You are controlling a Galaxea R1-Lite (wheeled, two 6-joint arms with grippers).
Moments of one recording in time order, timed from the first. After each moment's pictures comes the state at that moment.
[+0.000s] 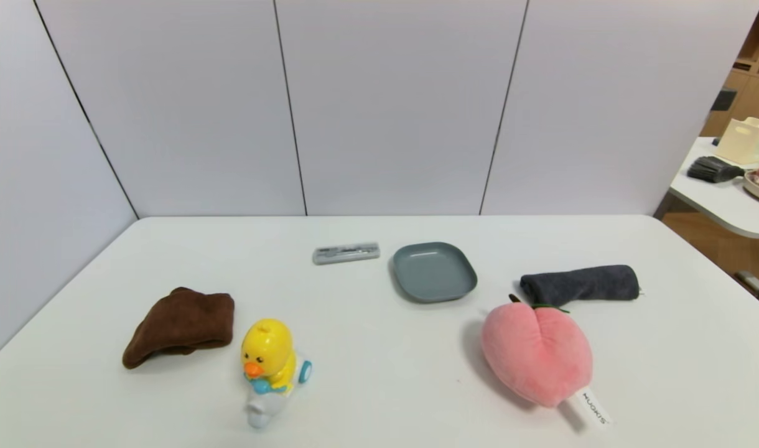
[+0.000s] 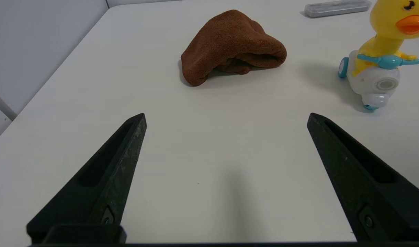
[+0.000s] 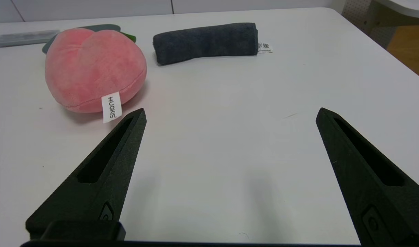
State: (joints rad) left arm 0.01 0.00 0.00 0.00 -0.02 0.04; right arm 0.00 0.00 0.00 0.00 -0.01 0.04
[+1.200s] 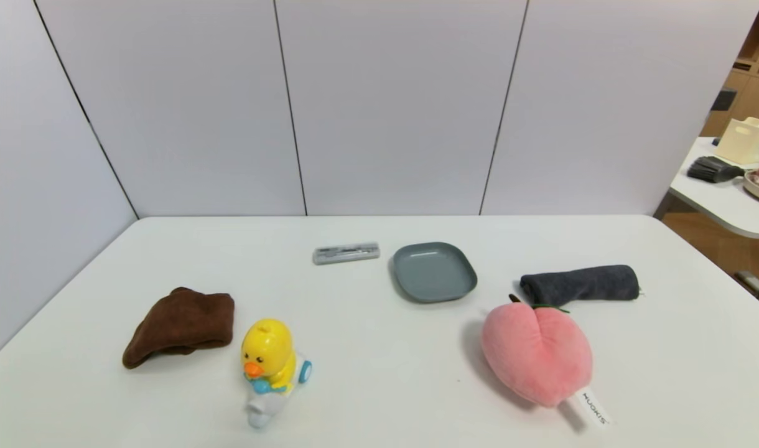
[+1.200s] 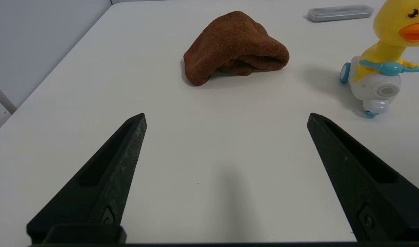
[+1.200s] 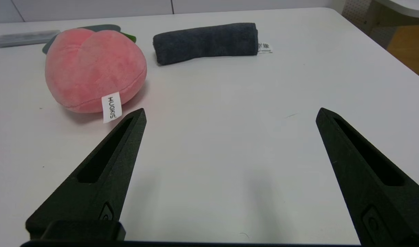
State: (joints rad) left arm 0.01 0.00 0.00 0.00 0.00 0.00; right arm 0.00 0.00 0.00 0.00 -0.01 0.04
